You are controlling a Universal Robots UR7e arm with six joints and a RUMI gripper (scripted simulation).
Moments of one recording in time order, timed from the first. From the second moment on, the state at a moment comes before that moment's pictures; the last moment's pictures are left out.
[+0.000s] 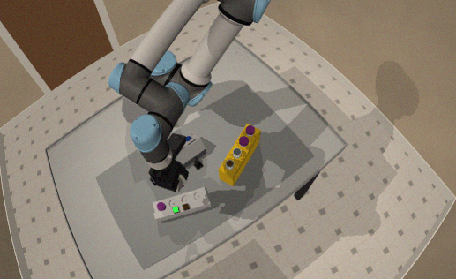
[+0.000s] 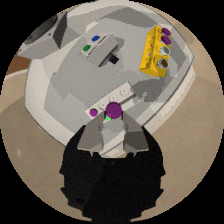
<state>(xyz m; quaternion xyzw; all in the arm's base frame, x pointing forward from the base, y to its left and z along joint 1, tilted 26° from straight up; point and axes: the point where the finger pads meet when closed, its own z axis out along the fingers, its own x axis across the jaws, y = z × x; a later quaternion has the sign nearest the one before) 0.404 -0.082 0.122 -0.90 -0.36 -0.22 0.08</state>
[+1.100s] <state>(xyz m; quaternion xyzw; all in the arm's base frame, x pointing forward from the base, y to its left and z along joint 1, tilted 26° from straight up) 0.383 0.097 0.173 -0.97 0.00 -0.17 0.15</state>
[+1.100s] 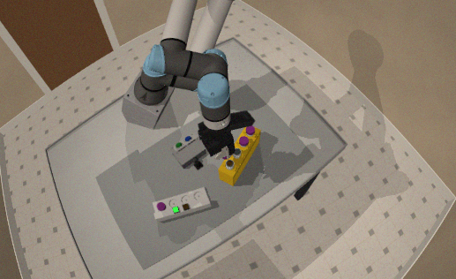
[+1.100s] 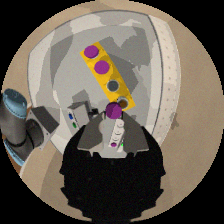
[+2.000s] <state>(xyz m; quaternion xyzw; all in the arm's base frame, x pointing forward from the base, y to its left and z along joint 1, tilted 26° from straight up) 0.385 0.149 0.165 -0.97 0.00 -0.17 0.15</state>
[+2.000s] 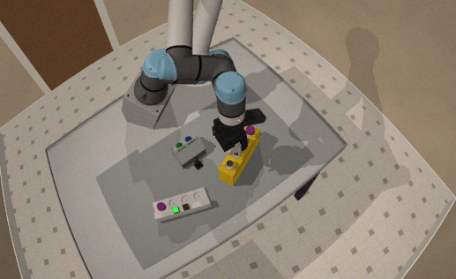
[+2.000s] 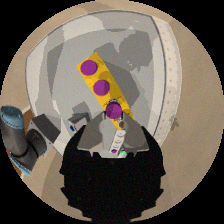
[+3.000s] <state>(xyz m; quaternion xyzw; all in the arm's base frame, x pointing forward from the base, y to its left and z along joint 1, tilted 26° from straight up) 0.388 0.151 0.157 -0.97 0.00 -0.17 0.15</state>
